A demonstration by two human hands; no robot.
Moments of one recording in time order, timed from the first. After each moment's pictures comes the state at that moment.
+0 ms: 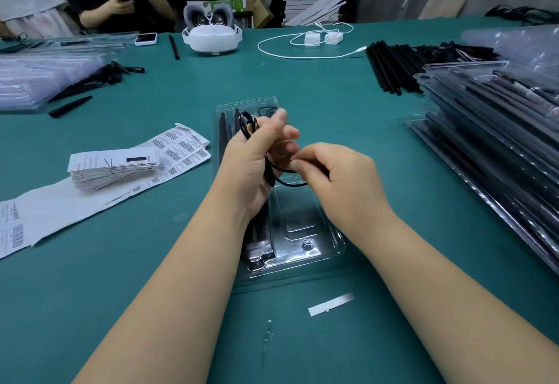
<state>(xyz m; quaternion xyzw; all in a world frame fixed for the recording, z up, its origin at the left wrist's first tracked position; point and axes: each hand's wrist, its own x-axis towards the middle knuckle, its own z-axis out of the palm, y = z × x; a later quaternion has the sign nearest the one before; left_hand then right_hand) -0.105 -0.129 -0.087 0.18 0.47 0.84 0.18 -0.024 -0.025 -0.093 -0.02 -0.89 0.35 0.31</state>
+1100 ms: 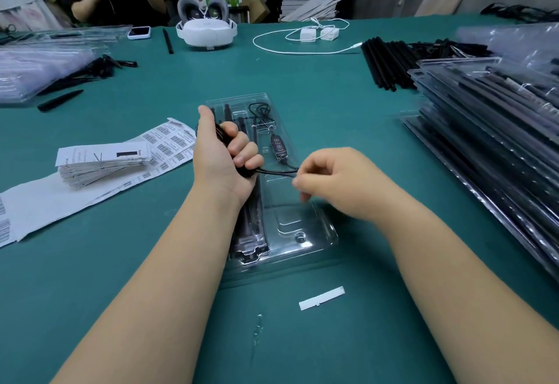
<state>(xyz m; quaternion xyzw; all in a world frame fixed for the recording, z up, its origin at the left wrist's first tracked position) -0.117 -0.135 -0.084 -0.03 0.36 0.92 0.17 -0.019 -0.004 -0.081 -0.06 -0.88 0.46 0.05</state>
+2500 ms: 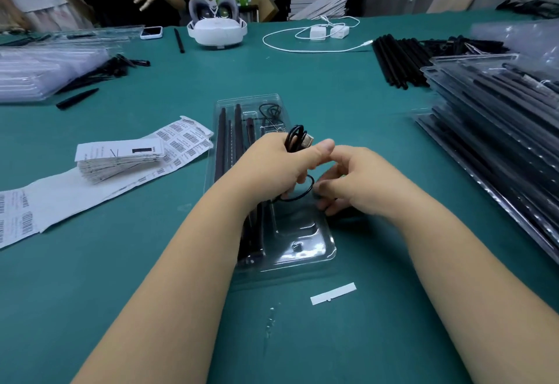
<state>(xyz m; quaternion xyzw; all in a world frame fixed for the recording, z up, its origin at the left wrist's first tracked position) -0.093 -0.135 -0.077 0.29 0.80 0.50 0.14 -0.023 0.002 -0.090 -0.09 -0.82 0.56 -0.01</state>
